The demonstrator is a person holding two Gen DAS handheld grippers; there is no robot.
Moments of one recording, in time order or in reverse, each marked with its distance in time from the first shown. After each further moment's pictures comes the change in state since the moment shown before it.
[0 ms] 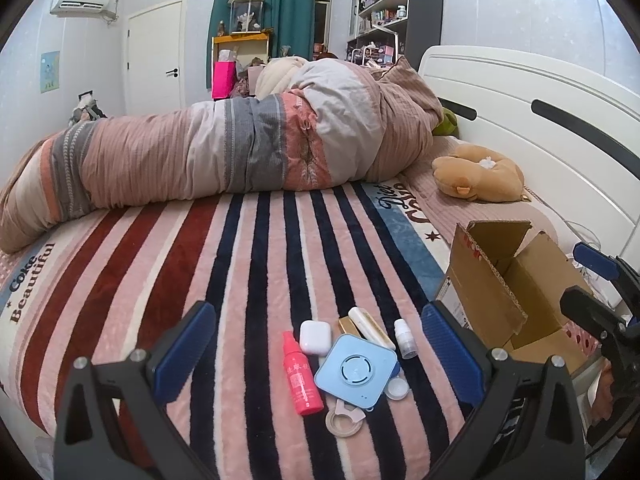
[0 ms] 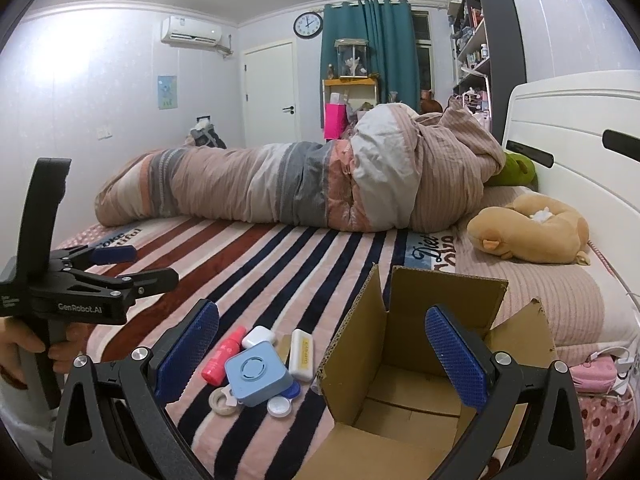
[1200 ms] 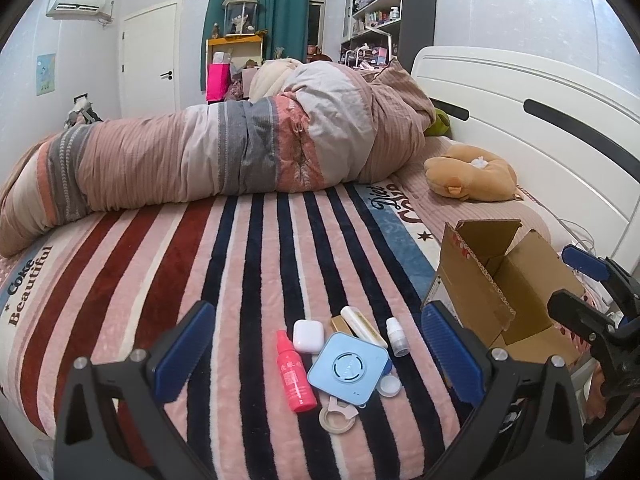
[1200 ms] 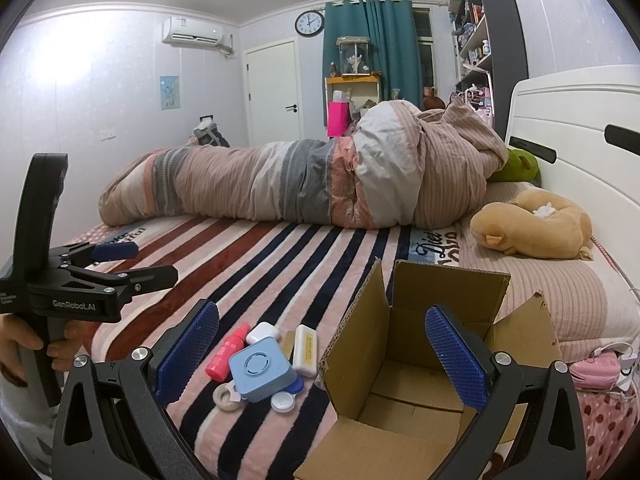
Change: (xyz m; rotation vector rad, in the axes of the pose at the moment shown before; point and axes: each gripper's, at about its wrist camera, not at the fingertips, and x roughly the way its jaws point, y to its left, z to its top) left arm -0.007 -0.006 -0.001 0.008 -0.005 -0.019; right arm 0.000 0.000 -0.003 0.004 0.005 0.014
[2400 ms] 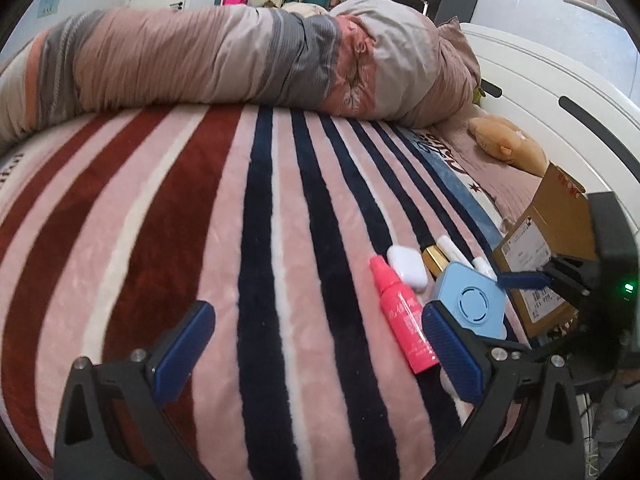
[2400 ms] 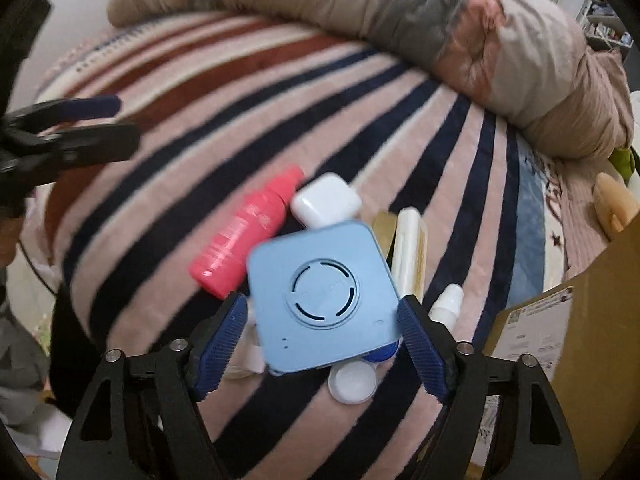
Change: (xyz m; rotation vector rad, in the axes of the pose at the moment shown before) left arm 0.100 0.142 -0.085 -0.143 0.178 -0.119; right arm 0.201 0.113 -0.082 -0.343 0.636 0.013
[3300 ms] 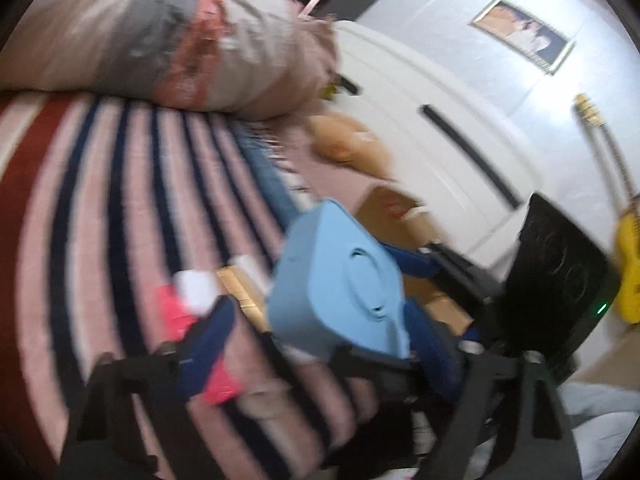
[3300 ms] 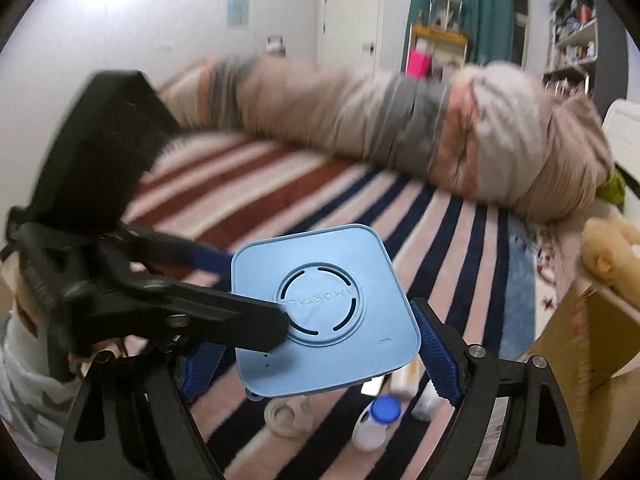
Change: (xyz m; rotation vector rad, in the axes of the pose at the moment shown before) left arm -0.010 -0.067 0.055 -0.002 0.083 -0.682; right arm -0.109 -0.010 0.012 0.081 -0.464 0.091
